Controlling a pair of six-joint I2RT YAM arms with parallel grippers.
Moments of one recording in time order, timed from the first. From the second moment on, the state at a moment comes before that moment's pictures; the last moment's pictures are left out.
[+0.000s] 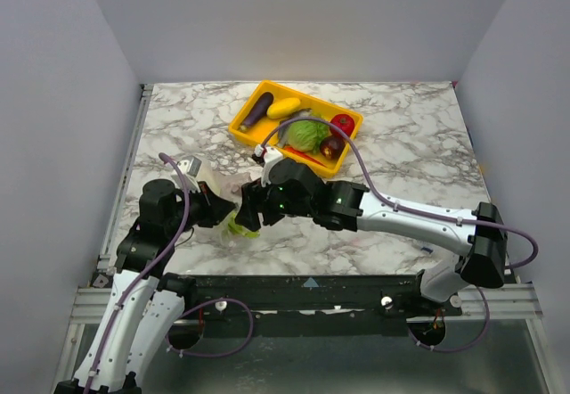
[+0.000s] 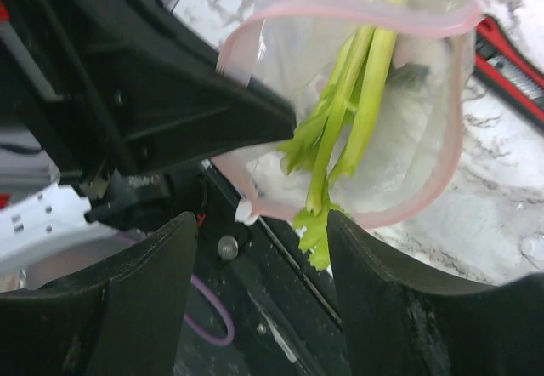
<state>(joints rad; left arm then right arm) -0.22 0.54 0.65 -0.56 0.43 -0.48 1.19 1.56 1.36 -0.32 0.06 0.58</state>
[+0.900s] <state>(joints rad) -0.22 0.53 0.65 -0.56 0.43 -0.48 1.21 1.61 1.14 -0.29 0.06 1.05</state>
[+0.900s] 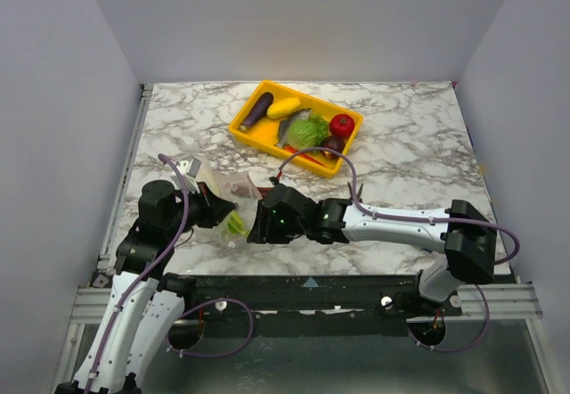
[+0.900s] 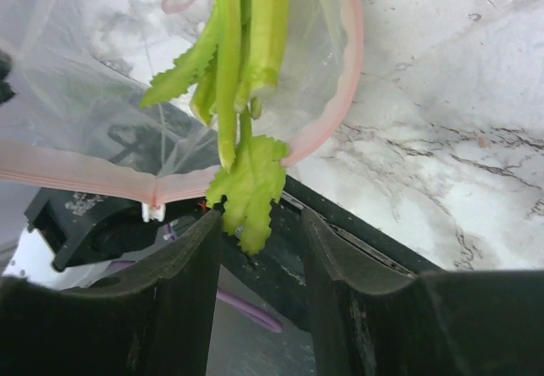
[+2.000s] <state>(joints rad) -0.22 0.51 0.65 -0.57 0.44 -0.48 1.21 1.63 1.21 -0.25 0.13 0.95</state>
